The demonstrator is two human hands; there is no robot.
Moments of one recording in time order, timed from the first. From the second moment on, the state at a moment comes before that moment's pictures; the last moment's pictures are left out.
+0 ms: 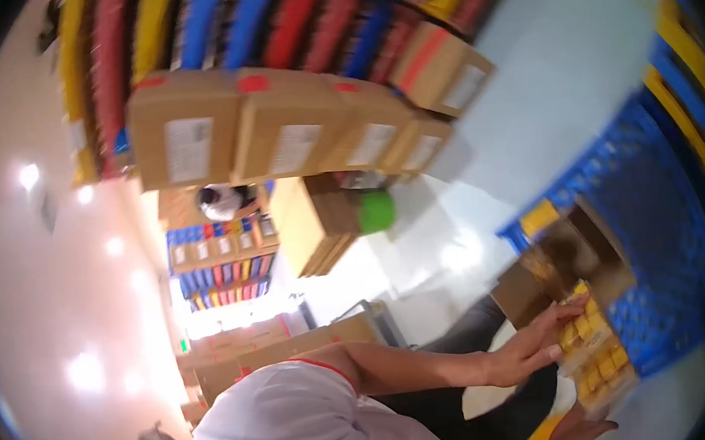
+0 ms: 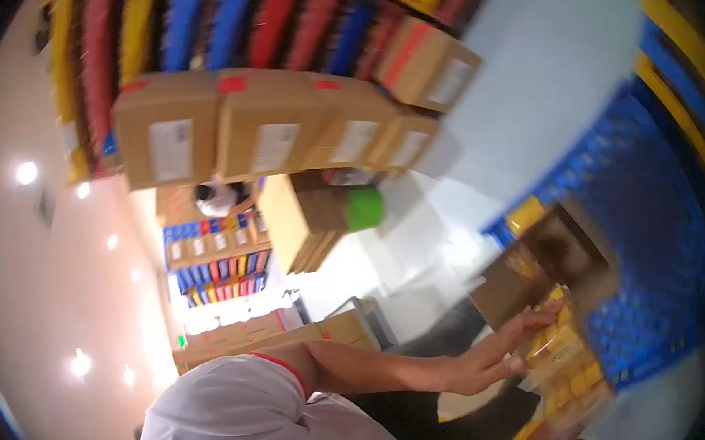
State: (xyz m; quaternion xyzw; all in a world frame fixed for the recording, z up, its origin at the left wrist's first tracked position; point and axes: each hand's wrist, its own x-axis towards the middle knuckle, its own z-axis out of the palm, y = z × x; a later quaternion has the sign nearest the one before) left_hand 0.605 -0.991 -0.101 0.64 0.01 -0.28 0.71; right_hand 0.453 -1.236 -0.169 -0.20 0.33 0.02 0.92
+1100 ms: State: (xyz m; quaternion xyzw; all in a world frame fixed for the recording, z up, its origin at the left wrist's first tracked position) left_hand 0.588 -0.898 -0.159 0.66 0.11 -0.27 0.70; right_hand 0.541 -1.056 -0.164 -0.56 0.45 0.05 0.69
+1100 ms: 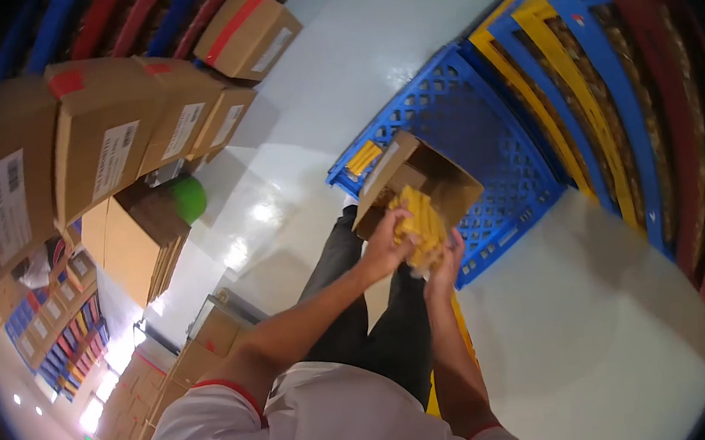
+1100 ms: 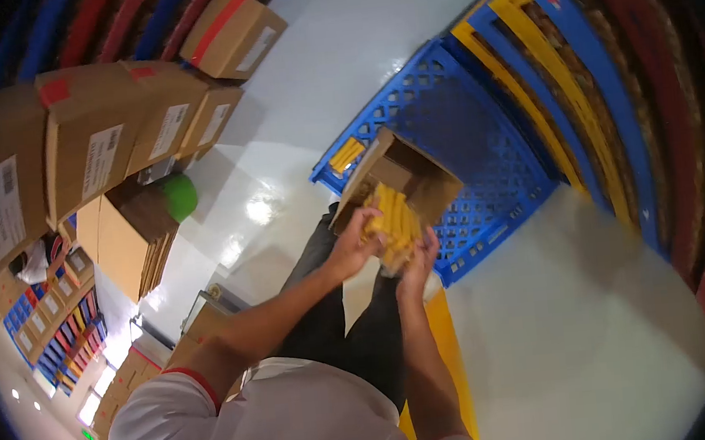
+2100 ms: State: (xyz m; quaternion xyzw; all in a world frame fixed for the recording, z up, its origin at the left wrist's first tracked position) left_hand 0.639 -0.949 -0.266 0.82 -0.05 -0.25 0.51; right_hand 0.622 -1.083 -0.478 -0.29 0.58 -0.03 0.76
